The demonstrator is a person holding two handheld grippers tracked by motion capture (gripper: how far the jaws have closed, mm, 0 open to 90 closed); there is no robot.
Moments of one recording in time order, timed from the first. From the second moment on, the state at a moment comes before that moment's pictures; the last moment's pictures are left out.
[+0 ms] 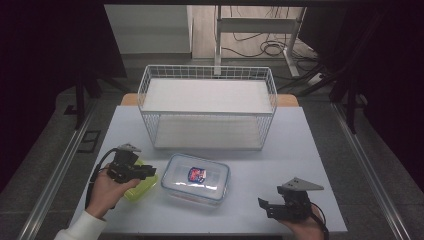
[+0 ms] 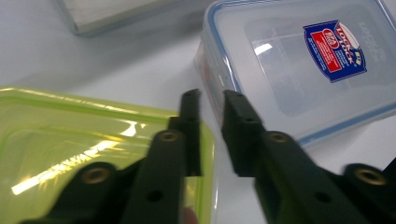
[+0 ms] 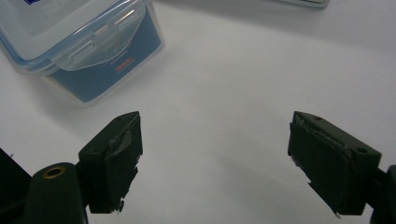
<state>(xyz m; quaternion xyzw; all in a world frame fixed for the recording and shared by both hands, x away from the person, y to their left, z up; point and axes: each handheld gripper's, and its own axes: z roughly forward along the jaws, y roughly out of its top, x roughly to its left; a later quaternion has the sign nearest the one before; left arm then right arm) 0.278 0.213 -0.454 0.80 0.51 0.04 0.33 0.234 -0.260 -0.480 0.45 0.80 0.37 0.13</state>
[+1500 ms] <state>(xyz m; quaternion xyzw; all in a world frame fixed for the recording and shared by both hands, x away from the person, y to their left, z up) 0.277 0.162 -0.468 0.83 0.46 0.01 0.30 0.235 -0.259 -0.480 0.45 0.80 0.37 0.14</state>
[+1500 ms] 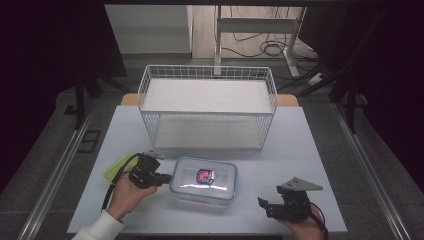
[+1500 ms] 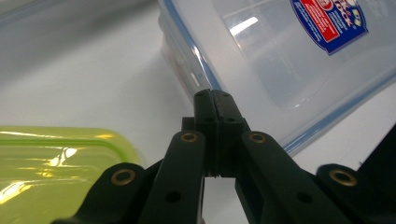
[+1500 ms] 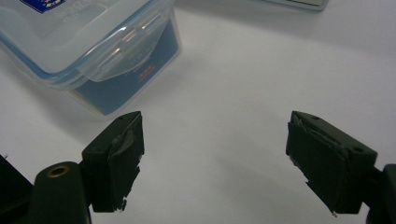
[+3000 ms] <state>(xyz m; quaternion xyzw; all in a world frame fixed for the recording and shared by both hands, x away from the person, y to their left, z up) 0.258 0.156 -0.454 0.79 0.47 0.00 0.41 0.235 -0.261 -0.471 0.45 0.79 0.40 0.13</state>
